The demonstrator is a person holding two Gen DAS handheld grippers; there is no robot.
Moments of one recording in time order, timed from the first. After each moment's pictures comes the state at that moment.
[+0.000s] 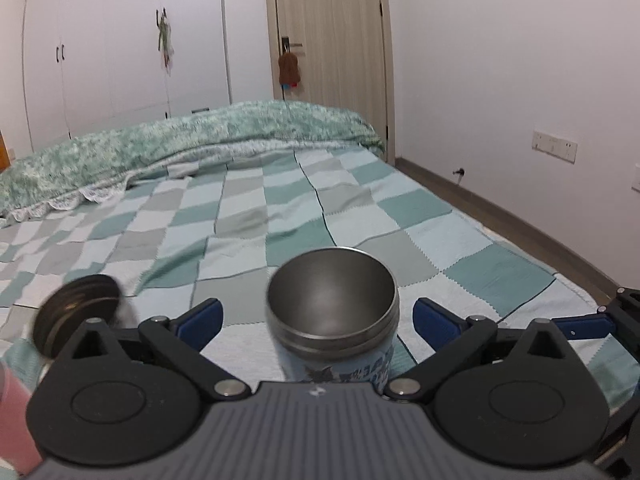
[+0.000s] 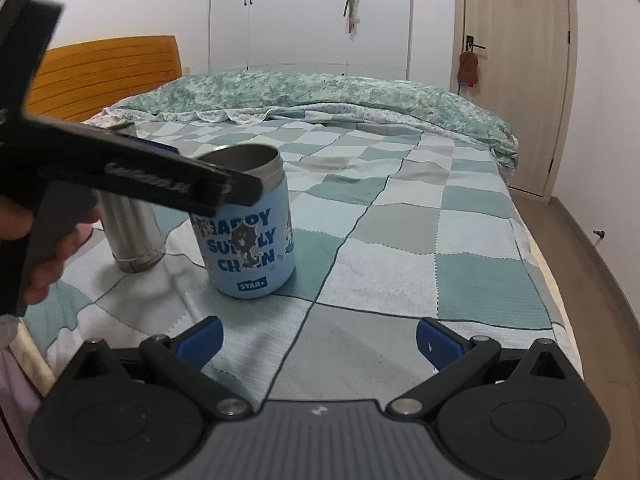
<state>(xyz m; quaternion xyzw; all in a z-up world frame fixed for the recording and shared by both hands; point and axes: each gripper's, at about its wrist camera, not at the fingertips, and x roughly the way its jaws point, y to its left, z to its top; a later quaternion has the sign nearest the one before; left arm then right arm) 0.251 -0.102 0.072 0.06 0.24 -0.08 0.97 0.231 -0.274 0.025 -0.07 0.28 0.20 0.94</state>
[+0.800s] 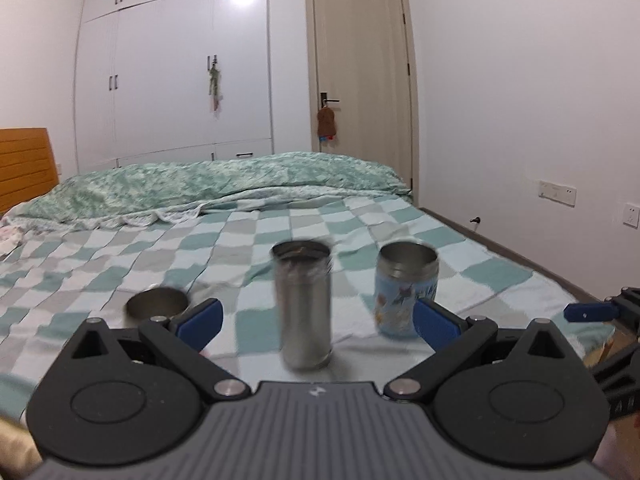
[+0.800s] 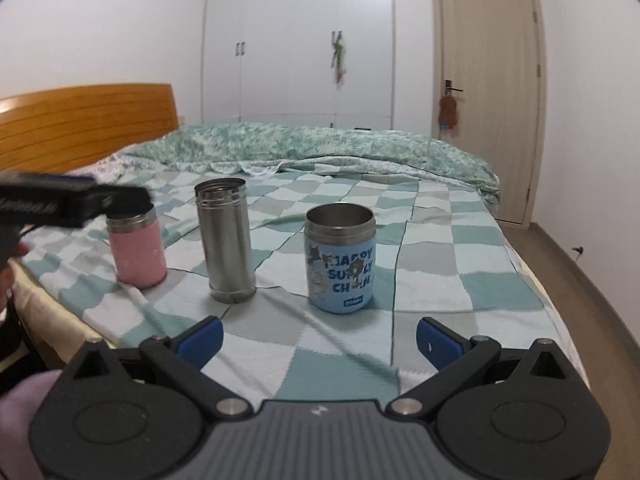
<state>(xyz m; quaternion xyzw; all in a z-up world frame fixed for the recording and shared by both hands) 0.063 0.017 0.105 0.03 0.16 -0.05 0.99 0.088 -0.209 0.057 -0.03 0.21 0.16 0.96</state>
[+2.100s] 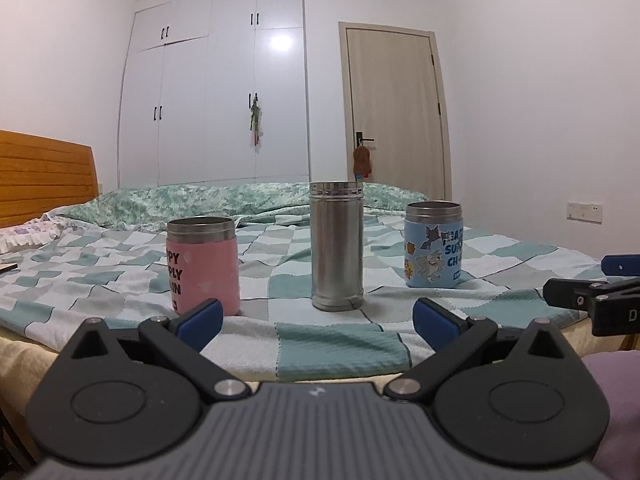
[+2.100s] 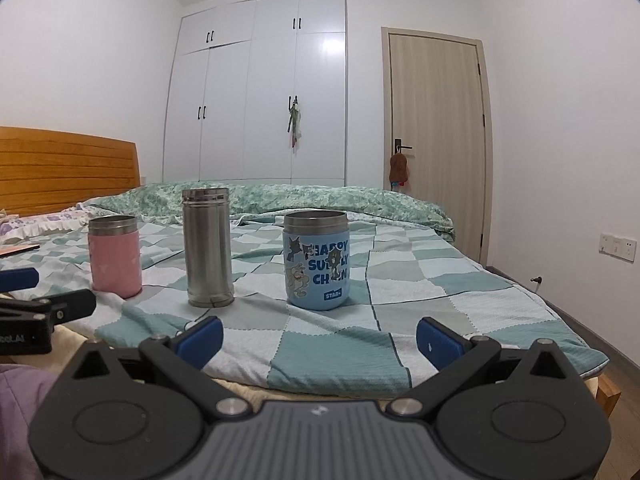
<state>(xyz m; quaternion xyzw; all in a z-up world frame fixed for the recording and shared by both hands) 0.005 0.027 -0.008 0.02 0.07 0.00 1.00 0.045 -0.197 -0.016 -0.01 0.10 0.10 0.99</state>
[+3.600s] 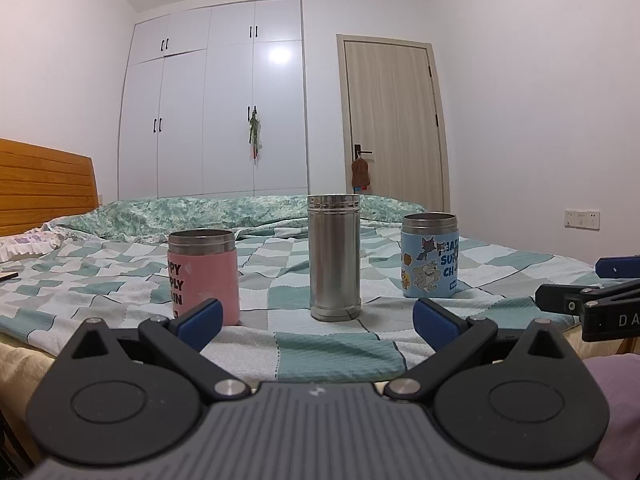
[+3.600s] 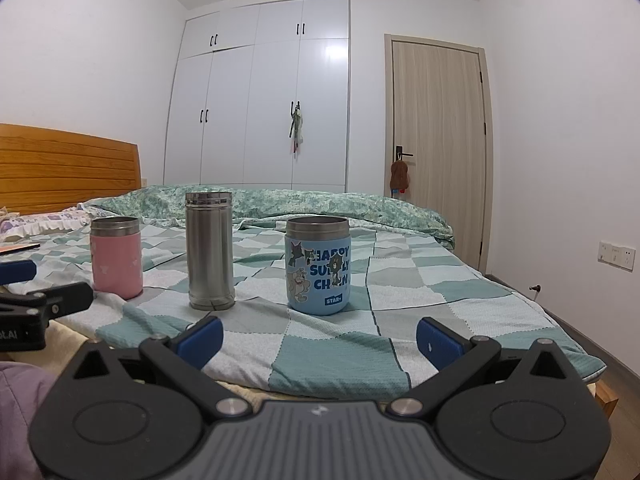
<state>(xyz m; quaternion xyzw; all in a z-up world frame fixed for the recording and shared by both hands) -0.002 0.026 -0.008 0.02 0.05 0.00 1.00 0.043 -0.198 -0.016 -0.02 0.09 0.10 0.99</state>
